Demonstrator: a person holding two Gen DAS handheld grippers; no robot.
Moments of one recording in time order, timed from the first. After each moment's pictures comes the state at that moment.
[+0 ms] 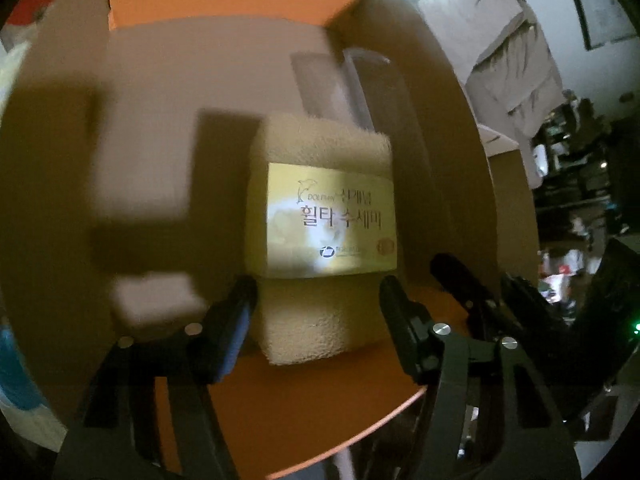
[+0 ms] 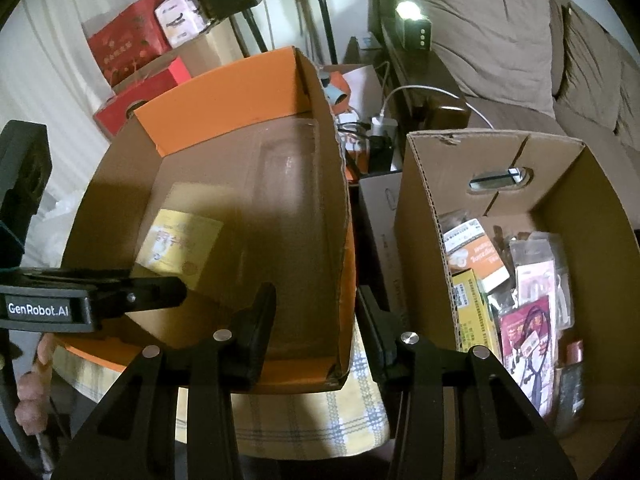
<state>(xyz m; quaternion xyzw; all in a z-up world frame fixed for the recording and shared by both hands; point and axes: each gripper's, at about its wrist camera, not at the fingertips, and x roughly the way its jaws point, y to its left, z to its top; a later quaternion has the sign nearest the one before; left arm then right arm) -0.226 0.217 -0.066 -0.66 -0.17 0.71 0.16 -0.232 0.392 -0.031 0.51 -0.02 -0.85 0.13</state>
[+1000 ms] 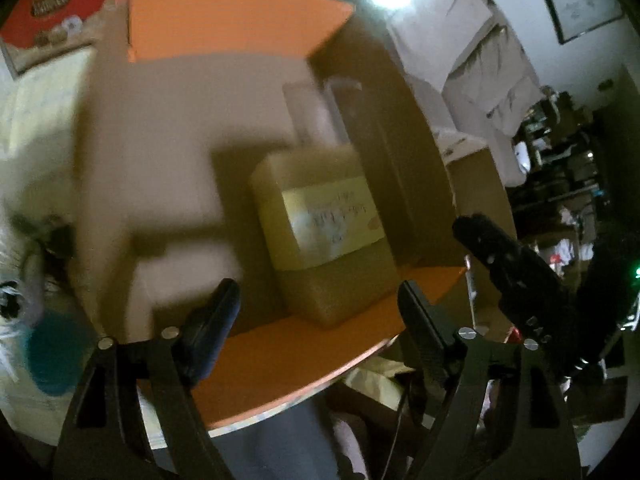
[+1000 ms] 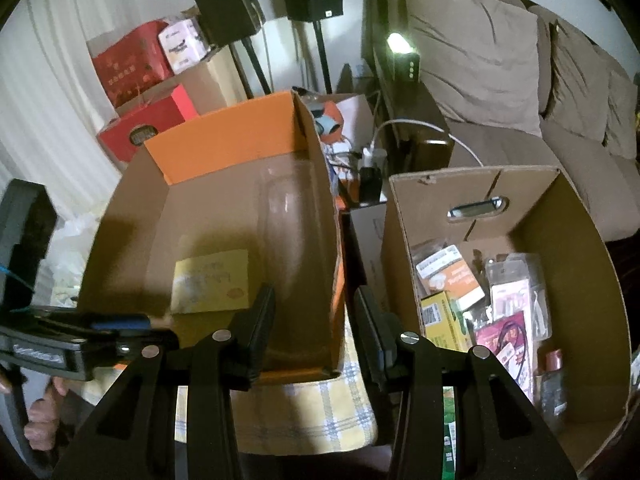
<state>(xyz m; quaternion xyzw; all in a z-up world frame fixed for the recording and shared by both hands) -0.207 0.170 -0.020 -0.61 -0.15 0.75 0.20 -0.220 0.396 0.008 0.46 -0.02 -0.88 0.12</state>
